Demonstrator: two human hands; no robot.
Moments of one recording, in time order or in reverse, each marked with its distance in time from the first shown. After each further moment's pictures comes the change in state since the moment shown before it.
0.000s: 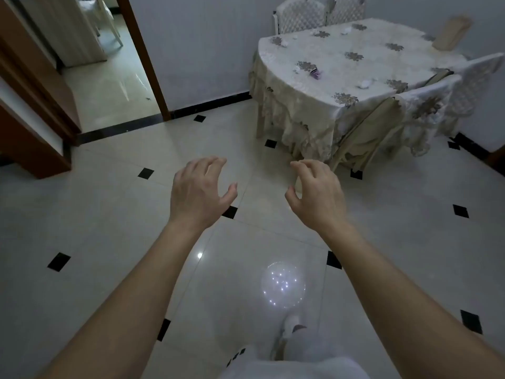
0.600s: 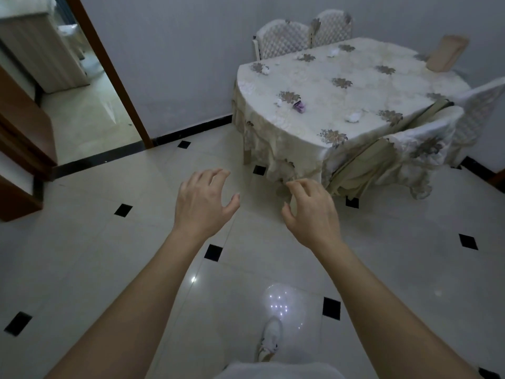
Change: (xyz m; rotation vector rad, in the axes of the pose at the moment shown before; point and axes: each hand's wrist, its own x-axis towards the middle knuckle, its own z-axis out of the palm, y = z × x) left_hand 0.239 0.048 0.110 0.023 -0.020 0.044; right_hand 0.196 0.139 0.057 0.019 0.019 0.034
